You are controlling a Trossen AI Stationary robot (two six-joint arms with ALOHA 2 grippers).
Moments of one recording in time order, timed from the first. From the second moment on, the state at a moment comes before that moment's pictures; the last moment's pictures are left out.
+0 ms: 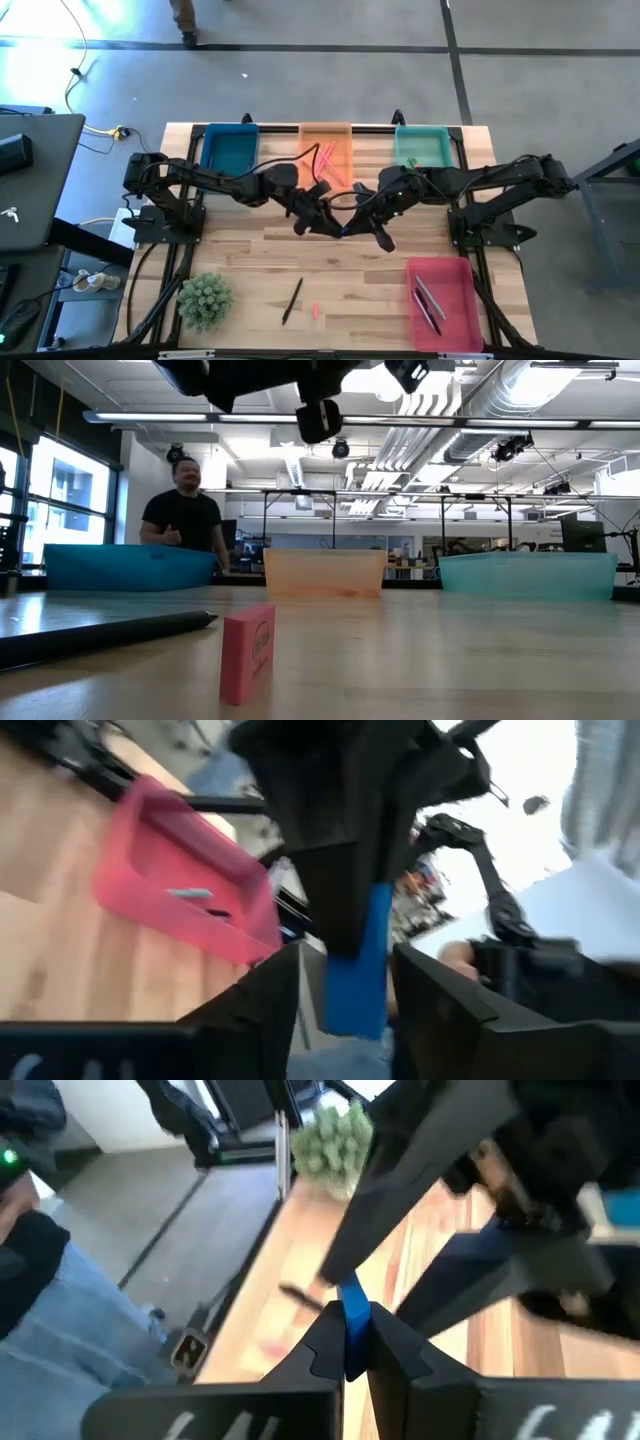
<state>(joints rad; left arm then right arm) 0.16 1.65 1.00 0.56 0.61 -0.89 0.08 1.32 1.11 -0.27 -0.34 0.12</state>
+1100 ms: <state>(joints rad) 0.18 1.65 1.00 0.48 0.48 -0.83 -0.38 0.97 0.99 -0.95 0.32 0.18</state>
